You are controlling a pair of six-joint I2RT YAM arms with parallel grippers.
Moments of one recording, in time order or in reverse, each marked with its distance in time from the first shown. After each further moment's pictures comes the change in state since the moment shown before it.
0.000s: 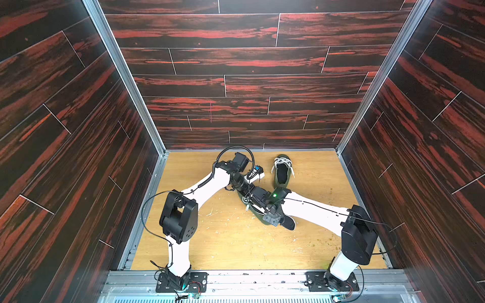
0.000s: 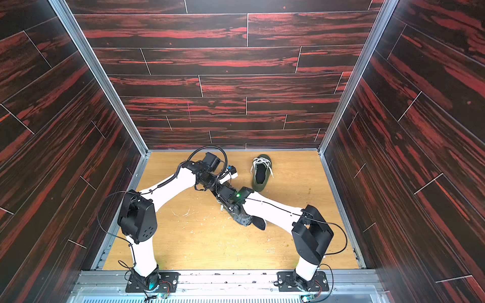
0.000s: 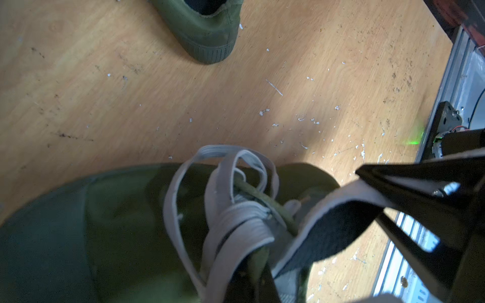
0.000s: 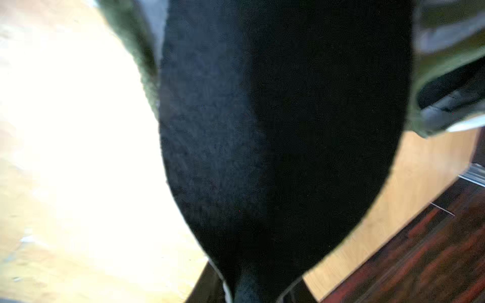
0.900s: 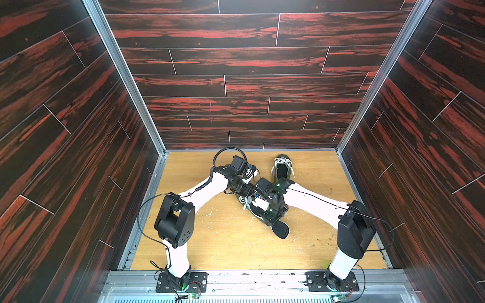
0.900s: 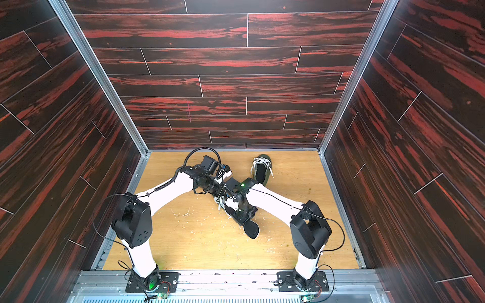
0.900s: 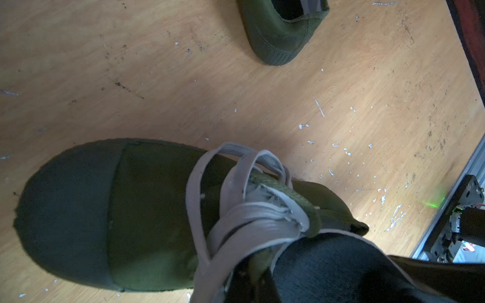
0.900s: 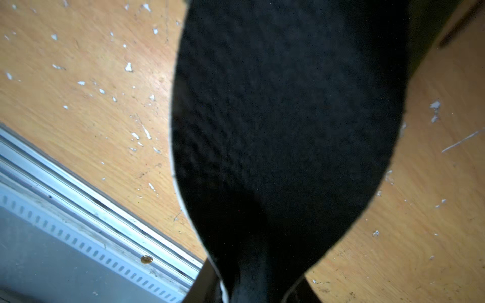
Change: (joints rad) left arm -0.005 -0.065 -0.124 0.140 -0.138 -0.294; right arm -0.126 0.046 0.082 -0.101 -0.455 0.183
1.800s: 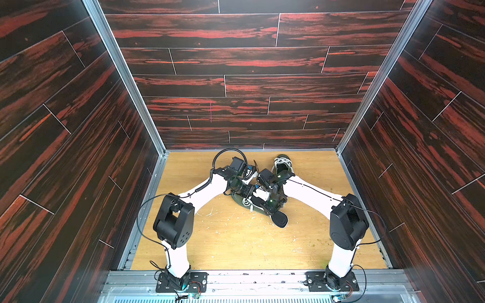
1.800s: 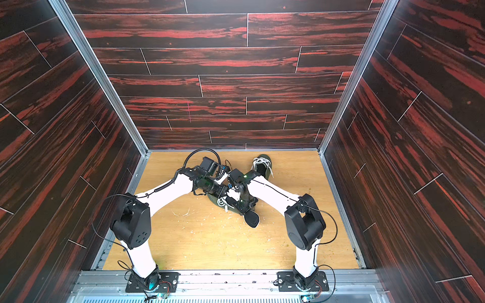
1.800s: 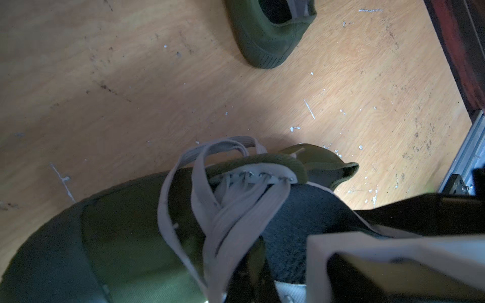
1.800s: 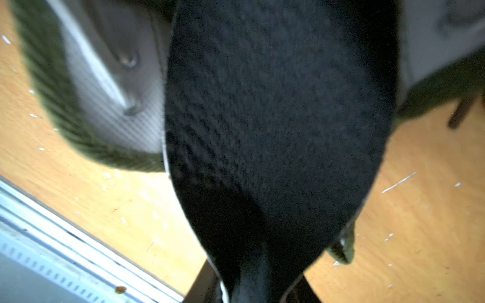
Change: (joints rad) left arm 0.000 -0.018 -0.046 0.060 0.037 -0.005; right arm -0.093 0.084 0.082 0.062 0.024 -0.114
